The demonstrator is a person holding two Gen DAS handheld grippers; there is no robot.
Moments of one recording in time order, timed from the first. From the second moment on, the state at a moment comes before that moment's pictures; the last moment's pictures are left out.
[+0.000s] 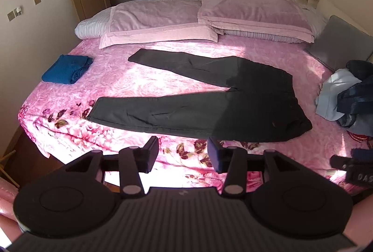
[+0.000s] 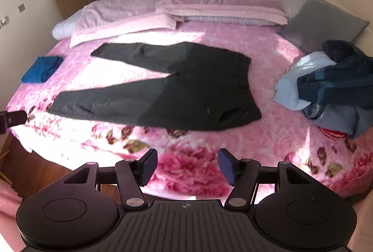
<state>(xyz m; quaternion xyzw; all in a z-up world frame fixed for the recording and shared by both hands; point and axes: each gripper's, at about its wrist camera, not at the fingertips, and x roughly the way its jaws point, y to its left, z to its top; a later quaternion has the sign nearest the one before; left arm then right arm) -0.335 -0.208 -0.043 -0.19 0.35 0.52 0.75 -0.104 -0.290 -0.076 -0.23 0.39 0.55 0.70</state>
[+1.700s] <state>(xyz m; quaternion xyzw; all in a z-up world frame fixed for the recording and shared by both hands) -0.338 -0.123 -0.055 -0.22 0.37 0.51 0.74 -0.060 -0.231 -0.073 -0.20 0.43 0.50 0.73</state>
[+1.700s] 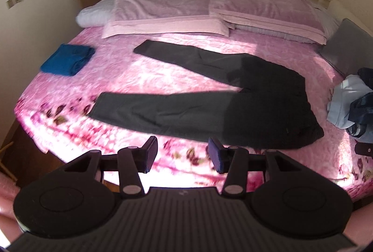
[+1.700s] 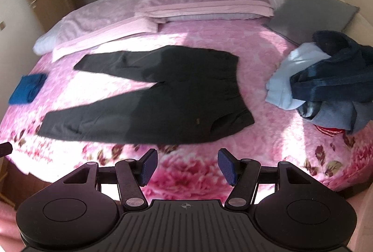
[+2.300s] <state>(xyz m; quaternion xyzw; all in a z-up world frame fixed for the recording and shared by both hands) -0.270 0.131 -0.096 -0.19 0.41 0.39 0.80 0.004 -0.078 -0.115 -0.14 0.49 0.39 0.77</state>
